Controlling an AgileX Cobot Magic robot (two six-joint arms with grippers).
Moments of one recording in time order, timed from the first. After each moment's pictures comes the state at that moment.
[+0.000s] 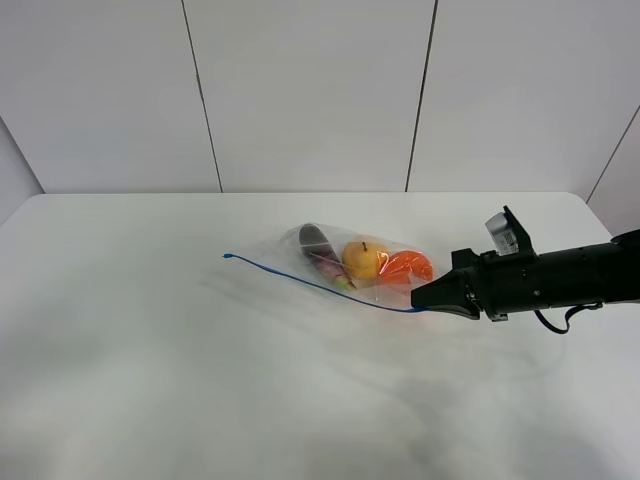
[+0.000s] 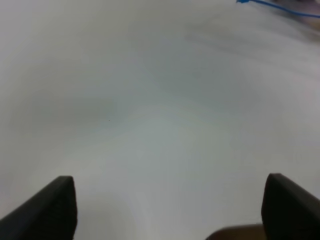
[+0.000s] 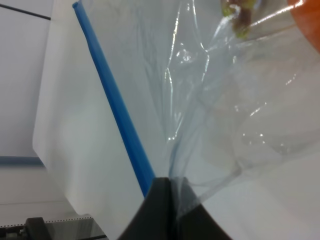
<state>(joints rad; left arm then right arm) 0.00 0.10 -0.57 -0.09 1.16 0.06 -0.07 1.79 -0.69 1.48 0.94 -1.36</state>
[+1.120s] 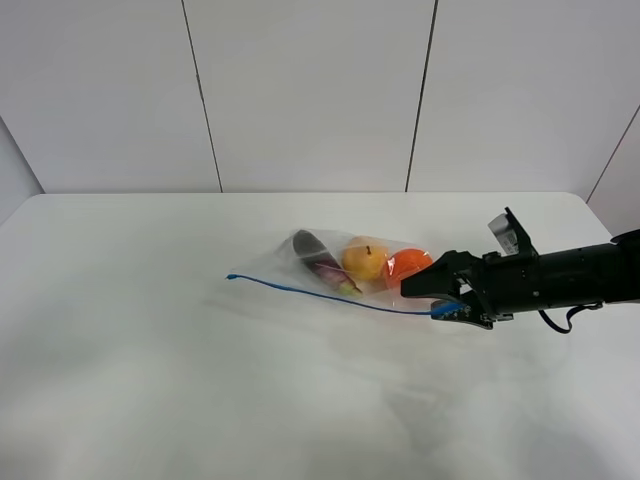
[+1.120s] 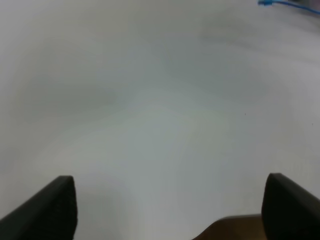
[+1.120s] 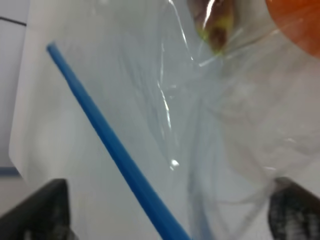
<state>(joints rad) 0.00 0.10 -0.57 -0.08 1.17 0.05 -0.07 1.79 -0.69 1.48 0.88 -1.36</state>
